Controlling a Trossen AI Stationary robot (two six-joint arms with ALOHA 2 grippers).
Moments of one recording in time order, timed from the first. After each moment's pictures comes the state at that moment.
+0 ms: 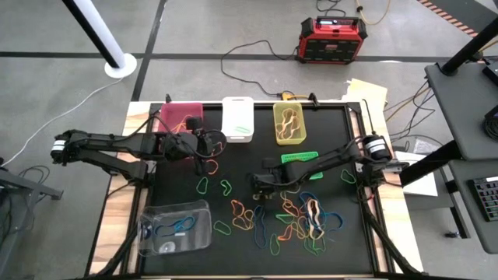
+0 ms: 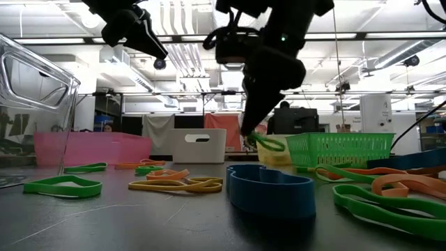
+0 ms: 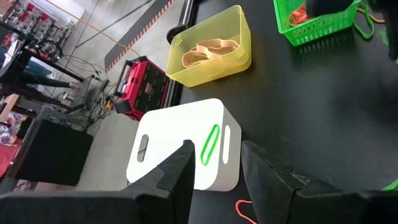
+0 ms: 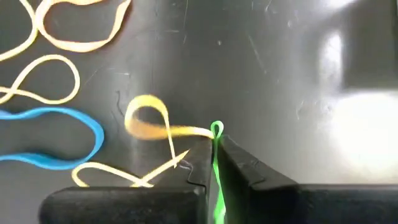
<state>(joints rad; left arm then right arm) -0.01 1.08 0.90 -0.46 -0.53 0.36 0.17 1.94 1.40 -0.64 0.20 0.14</state>
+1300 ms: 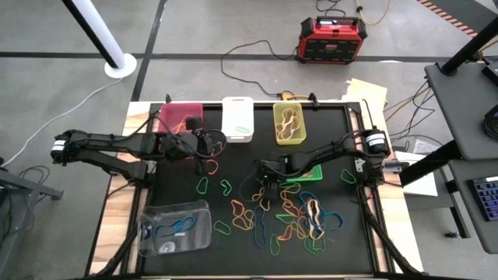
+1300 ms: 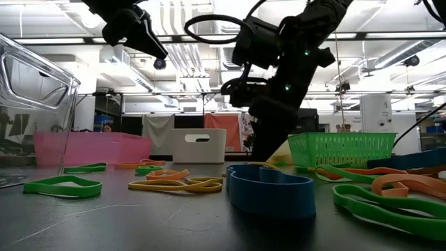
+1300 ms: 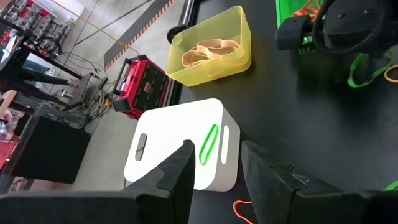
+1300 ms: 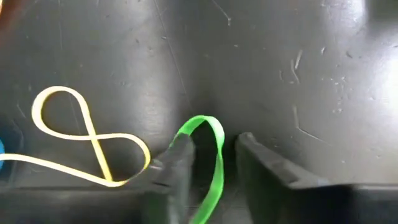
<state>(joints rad) -0.01 1.08 0.90 -0.46 -0.53 0.34 0.03 1.94 1.12 -0.33 0.08 0.20</state>
